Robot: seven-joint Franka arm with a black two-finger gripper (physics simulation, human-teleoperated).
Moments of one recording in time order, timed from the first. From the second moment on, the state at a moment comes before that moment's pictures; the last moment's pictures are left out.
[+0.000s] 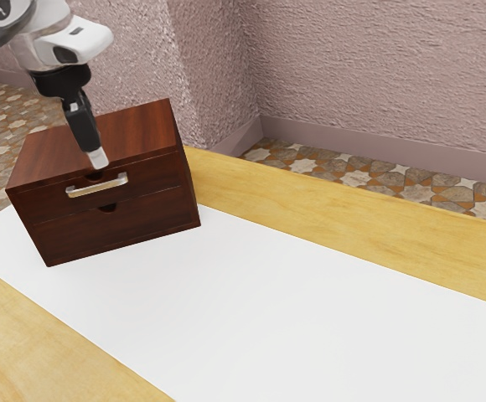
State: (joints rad) arm 0.01 0.05 0.26 -1.24 0.01 1.37 0.82
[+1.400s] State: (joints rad) arm -0.03 -0.30 0.30 -1.89 0.28 1.75 0.90
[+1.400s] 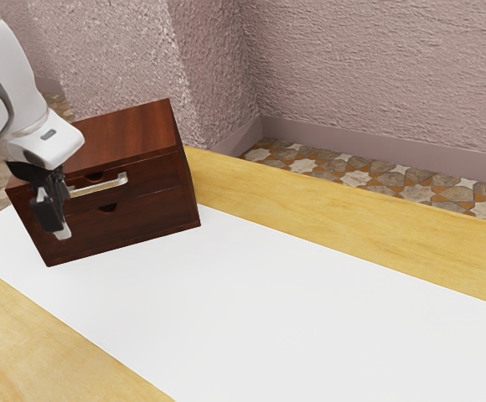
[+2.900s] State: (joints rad) arm 0.11 0.09 0.36 -1.69 0.13 2.05 1.15
